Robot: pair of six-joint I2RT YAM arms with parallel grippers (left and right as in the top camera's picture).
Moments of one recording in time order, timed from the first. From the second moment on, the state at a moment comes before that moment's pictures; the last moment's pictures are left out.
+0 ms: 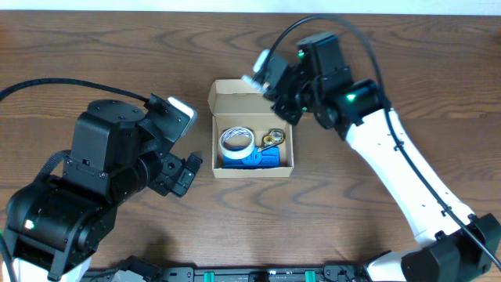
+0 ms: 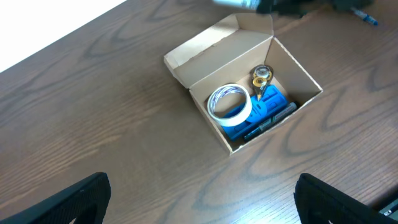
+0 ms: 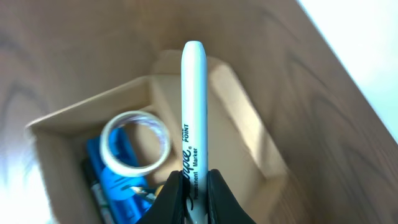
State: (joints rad) left arm -0.41 1.07 1.55 -1.31 0.05 0.18; right arm 0.47 1.61 1.48 -0.74 -0.31 -0.58
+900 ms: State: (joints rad) left arm -0.41 1.07 1.55 -1.31 0.05 0.18; right arm 0.54 1.89 1.48 -0.87 -0.42 -0.83
